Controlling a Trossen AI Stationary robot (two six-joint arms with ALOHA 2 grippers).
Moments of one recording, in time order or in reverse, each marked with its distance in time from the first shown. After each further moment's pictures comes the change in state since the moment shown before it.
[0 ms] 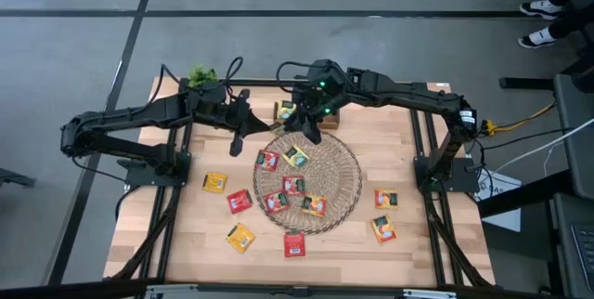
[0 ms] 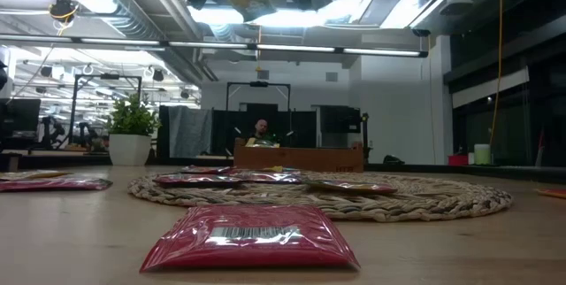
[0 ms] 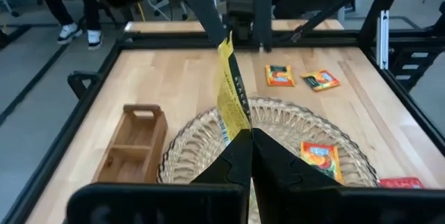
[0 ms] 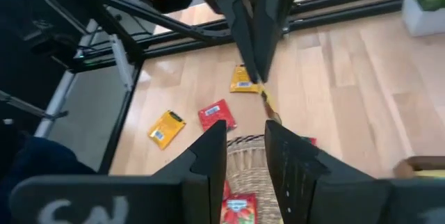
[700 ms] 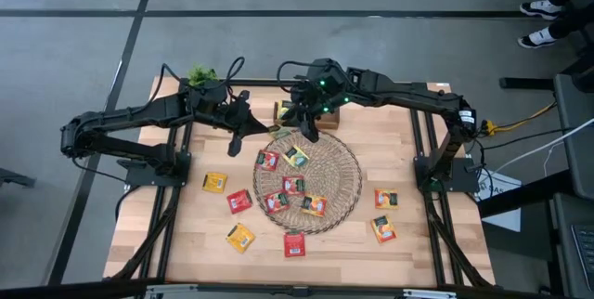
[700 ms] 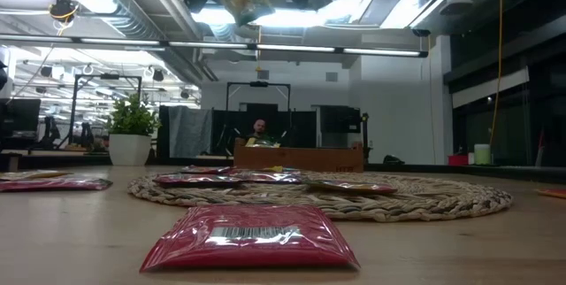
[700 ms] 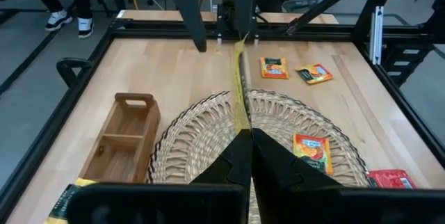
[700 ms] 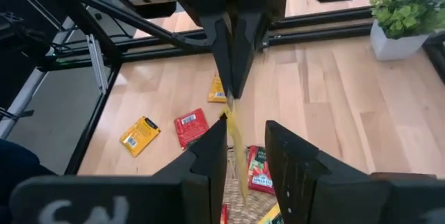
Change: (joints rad) left arm 0.015 0.000 0.000 -0.032 0.033 -0.017; right arm 0.000 0.005 -0.001 0.036 0.056 -0.075
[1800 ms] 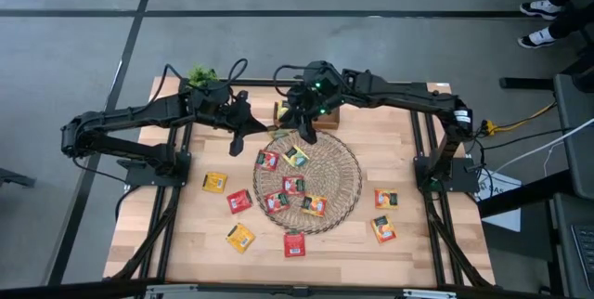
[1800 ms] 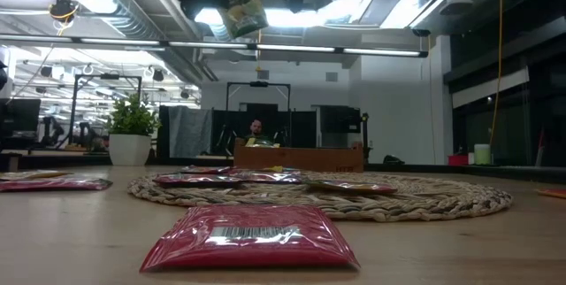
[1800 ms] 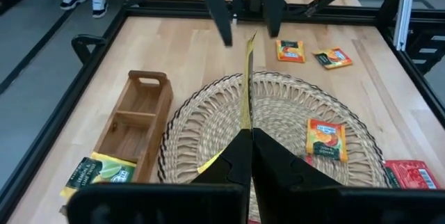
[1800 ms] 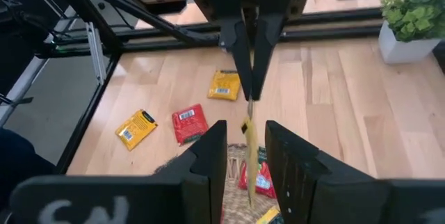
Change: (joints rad) left arm 0.000 0.009 0.000 -0.053 -0.064 -0.006; right arm 0.000 0.031 0.000 0.011 -0.015 -0.051
